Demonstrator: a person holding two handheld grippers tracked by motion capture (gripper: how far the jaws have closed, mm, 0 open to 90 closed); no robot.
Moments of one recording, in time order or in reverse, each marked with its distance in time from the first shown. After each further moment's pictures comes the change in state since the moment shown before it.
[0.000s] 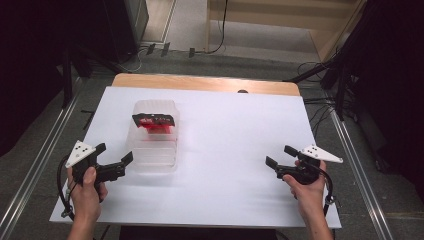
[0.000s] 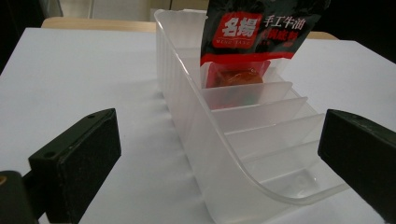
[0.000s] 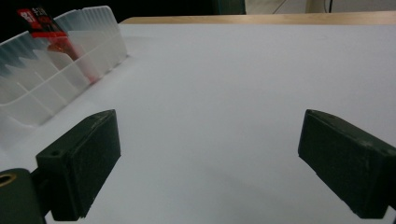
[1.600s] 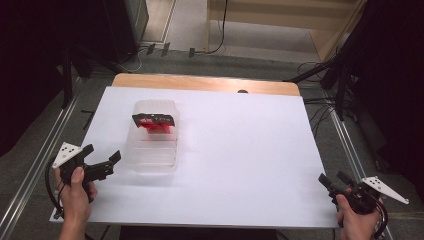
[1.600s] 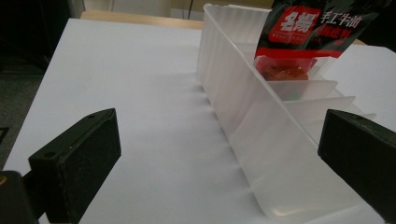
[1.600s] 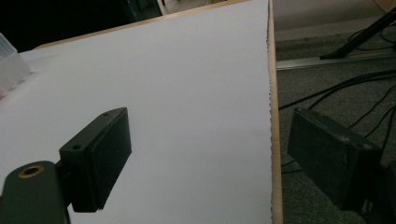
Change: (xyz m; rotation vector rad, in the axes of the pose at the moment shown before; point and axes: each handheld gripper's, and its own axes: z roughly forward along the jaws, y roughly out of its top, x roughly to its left) left arm 0.034 -0.010 -0.005 -0.006 0.058 -0.047; right arm -0.077 -0.058 -0.113 -0.089 -0.276 0.178
